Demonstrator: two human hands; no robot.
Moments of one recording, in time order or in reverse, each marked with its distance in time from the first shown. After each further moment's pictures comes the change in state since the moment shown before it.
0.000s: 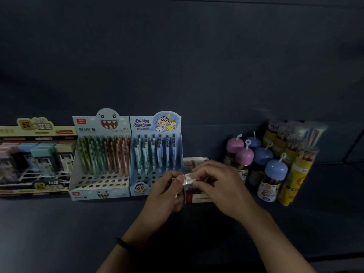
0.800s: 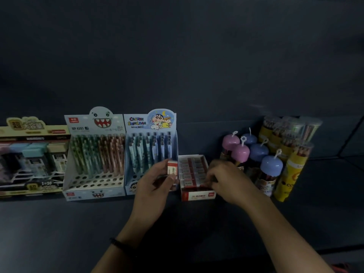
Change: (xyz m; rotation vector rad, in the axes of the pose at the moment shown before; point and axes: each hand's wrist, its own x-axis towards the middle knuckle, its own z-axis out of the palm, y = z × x) left_hand 0.000 0.002 -0.004 0.244 0.241 0.192; right_hand 0.010 0.033 -0.020 -0.490 -0.365 0.249
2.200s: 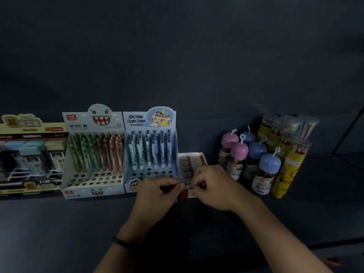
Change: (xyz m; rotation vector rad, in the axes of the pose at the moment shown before) left_hand -0.005 -0.007 -0.008 0.370 -0.149 0.071; right_hand -0.010 -0.033 0.004 0.179 -0.053 -0.140
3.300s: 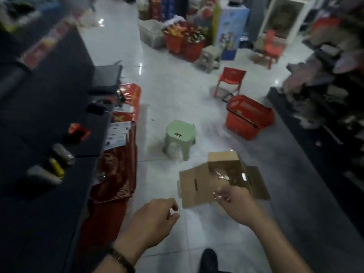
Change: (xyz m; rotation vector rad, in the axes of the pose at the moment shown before) left_hand -0.479 0.132 0.290 0.419 -1.718 0.851; right_hand -0.772 -0.197 0.215 0.338 0.736 1.884
